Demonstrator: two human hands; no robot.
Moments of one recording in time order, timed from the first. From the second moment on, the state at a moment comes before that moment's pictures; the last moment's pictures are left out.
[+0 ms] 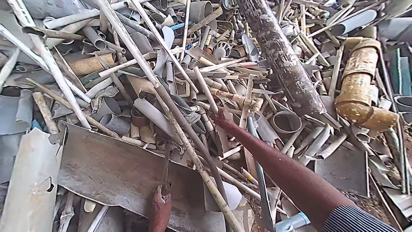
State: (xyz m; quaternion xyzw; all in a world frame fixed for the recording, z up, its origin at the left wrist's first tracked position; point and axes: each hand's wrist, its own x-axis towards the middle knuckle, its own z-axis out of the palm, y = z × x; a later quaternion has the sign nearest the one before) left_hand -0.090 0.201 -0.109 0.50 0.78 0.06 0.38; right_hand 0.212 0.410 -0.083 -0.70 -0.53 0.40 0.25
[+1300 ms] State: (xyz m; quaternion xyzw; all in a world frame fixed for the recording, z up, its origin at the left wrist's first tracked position) left_hand -0.092 0.194 -0.099 0.51 0.76 0.15 0.36; right_hand 0.215 0.251 -0.016 -0.22 -0.40 0.75 0.47
